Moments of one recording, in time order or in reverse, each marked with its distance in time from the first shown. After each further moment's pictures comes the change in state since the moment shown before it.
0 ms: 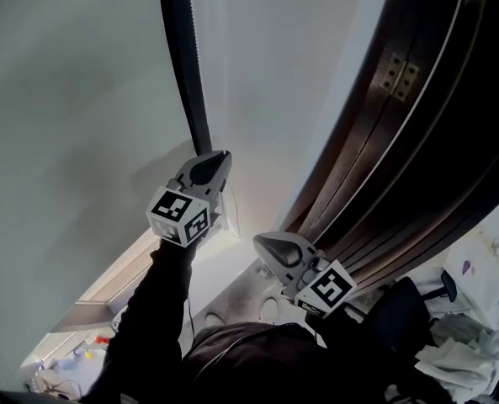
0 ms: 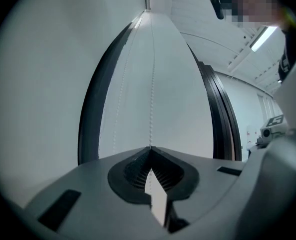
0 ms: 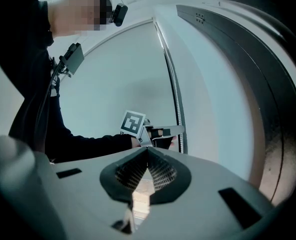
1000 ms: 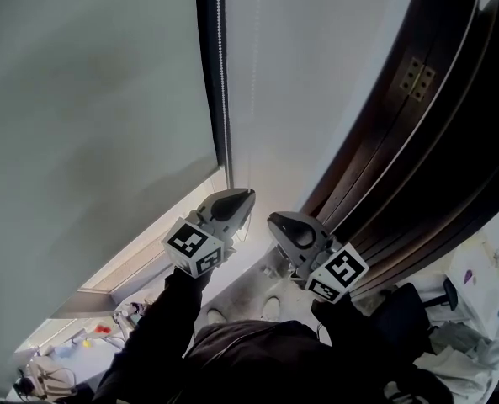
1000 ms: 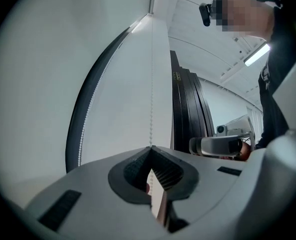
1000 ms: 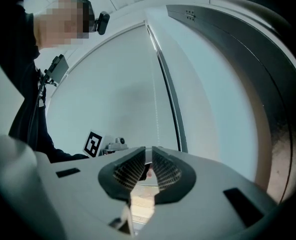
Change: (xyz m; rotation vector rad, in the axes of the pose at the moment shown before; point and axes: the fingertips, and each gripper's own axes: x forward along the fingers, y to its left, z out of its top) left arm -0.054 -0.068 -0.037 -0.088 -0.017 -0.128; right arm 0.012 -0.013 0.010 0.074 -0.028 -0.006
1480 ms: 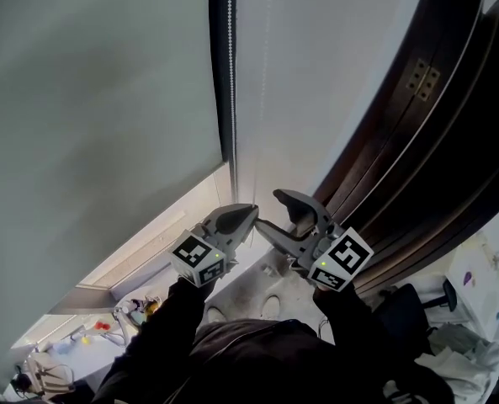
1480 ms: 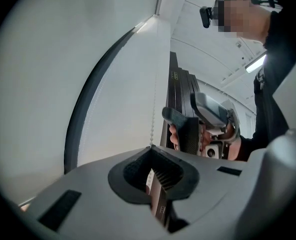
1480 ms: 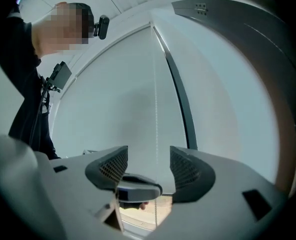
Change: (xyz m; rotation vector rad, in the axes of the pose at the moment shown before) left arm -0.023 -0.018 -0.032 -0.080 0.005 -0.017; right arm 0.022 0.014 0.029 -0.032 -0.030 0.098
